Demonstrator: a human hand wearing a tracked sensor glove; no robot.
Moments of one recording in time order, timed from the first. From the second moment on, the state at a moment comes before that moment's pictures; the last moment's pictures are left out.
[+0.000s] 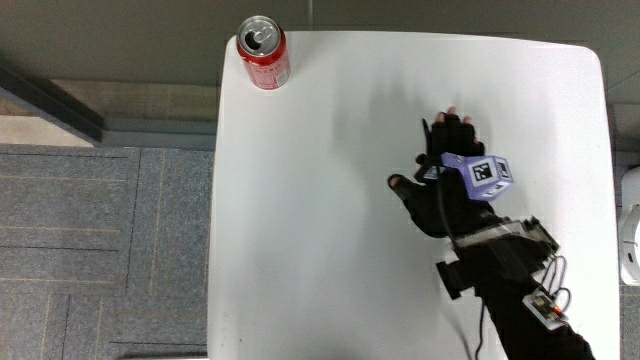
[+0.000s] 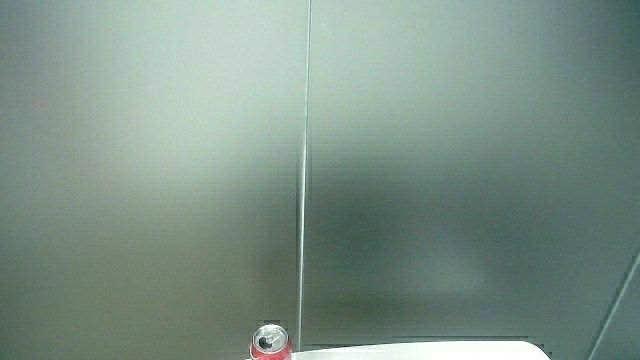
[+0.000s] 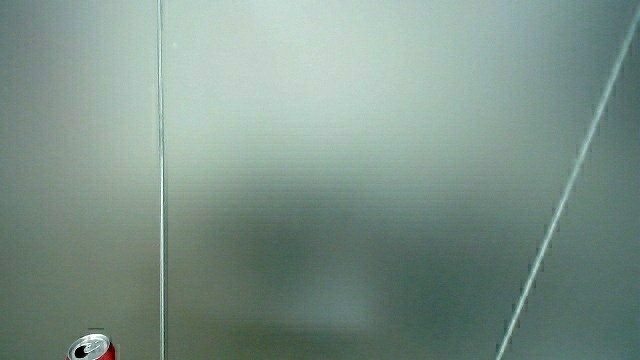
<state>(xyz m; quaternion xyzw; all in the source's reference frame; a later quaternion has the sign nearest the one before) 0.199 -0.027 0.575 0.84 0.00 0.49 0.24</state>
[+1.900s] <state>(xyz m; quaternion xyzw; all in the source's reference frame) 0.125 -0.086 0.575 0.77 -0.02 0.63 0.08</state>
